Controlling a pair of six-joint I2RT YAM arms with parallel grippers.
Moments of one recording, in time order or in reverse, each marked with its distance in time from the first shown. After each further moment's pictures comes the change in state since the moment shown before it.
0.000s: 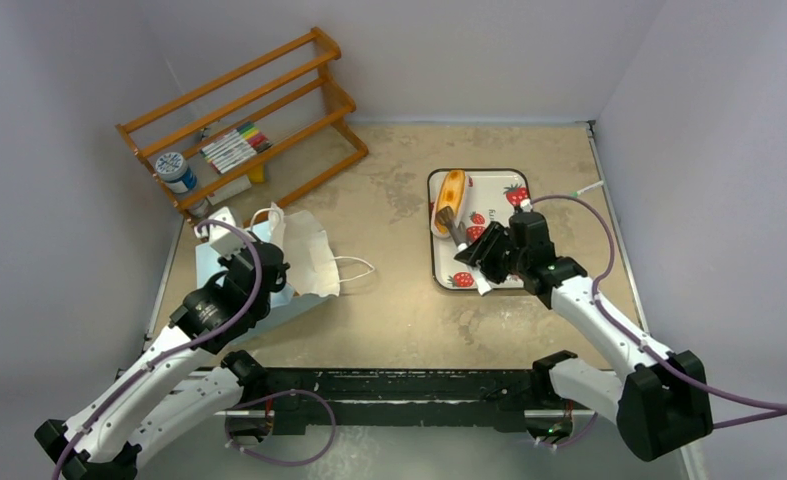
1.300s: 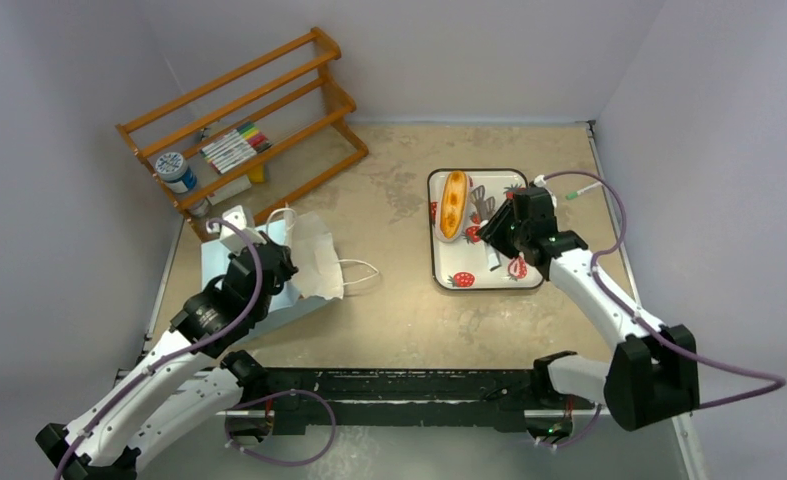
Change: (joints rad) left arm 0.000 -0.027 -0.036 0.099 0.126 0.087; right arm -0.049 0.103 0.175 -0.107 0.225 -0.091
